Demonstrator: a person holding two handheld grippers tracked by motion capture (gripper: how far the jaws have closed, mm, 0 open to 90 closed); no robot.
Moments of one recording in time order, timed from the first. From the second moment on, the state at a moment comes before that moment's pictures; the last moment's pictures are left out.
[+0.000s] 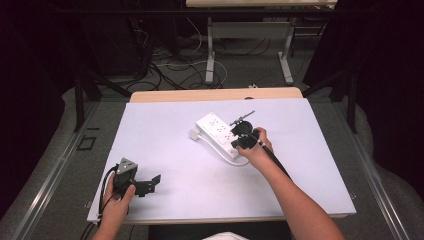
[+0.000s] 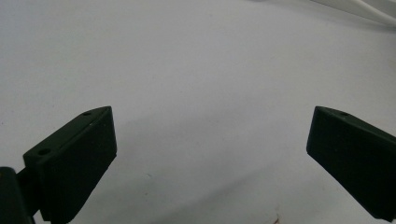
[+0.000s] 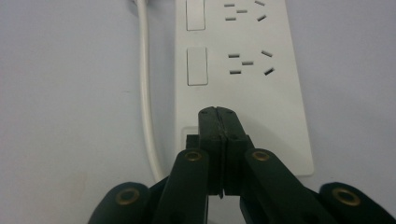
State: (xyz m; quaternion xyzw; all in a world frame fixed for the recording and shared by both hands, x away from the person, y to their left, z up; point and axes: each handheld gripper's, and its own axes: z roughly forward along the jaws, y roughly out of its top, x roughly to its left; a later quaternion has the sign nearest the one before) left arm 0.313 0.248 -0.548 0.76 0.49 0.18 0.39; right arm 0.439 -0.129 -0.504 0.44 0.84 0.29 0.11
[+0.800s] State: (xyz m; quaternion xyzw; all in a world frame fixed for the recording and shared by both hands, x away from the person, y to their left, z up) left arm 0.312 0.248 -0.548 0.76 0.49 0.18 0.39; right arm 0.438 -0.125 -0.515 0.45 0.85 0.26 0.11
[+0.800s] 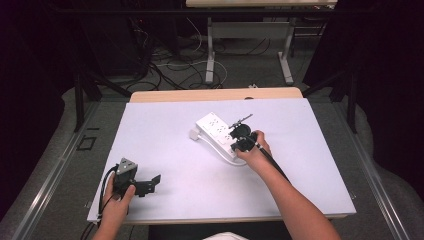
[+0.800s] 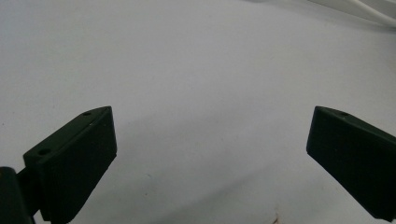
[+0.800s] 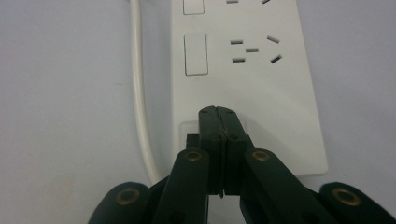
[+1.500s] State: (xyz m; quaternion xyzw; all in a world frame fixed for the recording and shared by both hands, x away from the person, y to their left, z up) left arm 0.312 0.248 -0.548 0.76 0.49 0.18 0.39; right arm 0.434 -0.122 -0.519 0.45 0.85 0.26 0.12
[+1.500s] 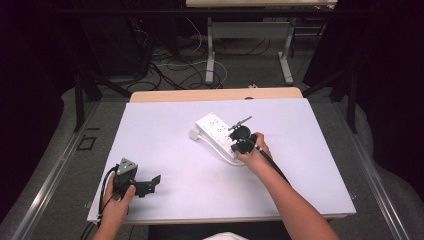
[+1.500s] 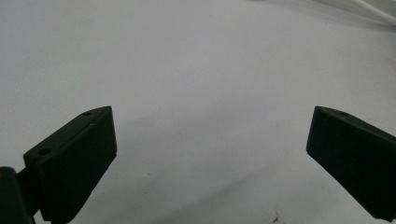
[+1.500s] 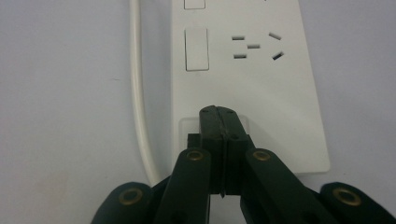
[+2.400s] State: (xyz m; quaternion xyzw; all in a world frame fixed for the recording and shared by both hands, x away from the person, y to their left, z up) left arm 0.313 0.249 -0.548 0.76 0.49 0.18 0.39; right arm 0.438 -0.123 -0.517 0.46 0.83 0.29 0.12
